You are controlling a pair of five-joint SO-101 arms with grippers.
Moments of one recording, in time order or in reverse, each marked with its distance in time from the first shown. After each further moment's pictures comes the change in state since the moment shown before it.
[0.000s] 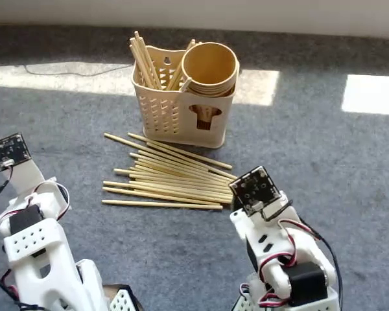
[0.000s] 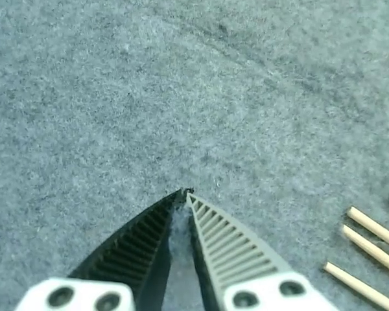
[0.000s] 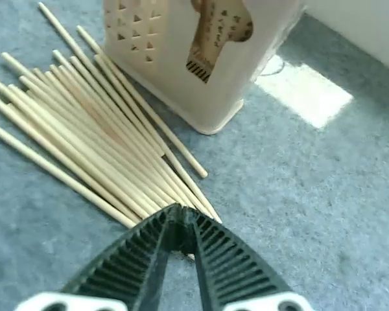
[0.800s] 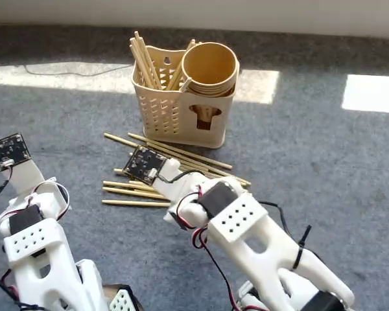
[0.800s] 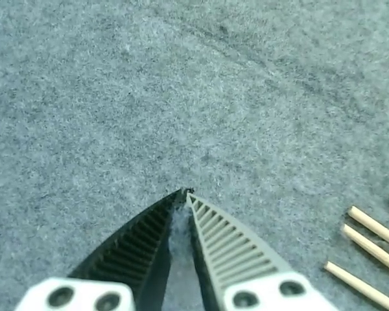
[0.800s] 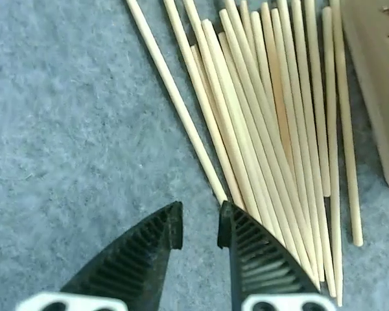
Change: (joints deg) left arm -0.1 0.0 0.0 0.0 0.0; right arm -27.1 59.0 -21.2 -10.7 0.0
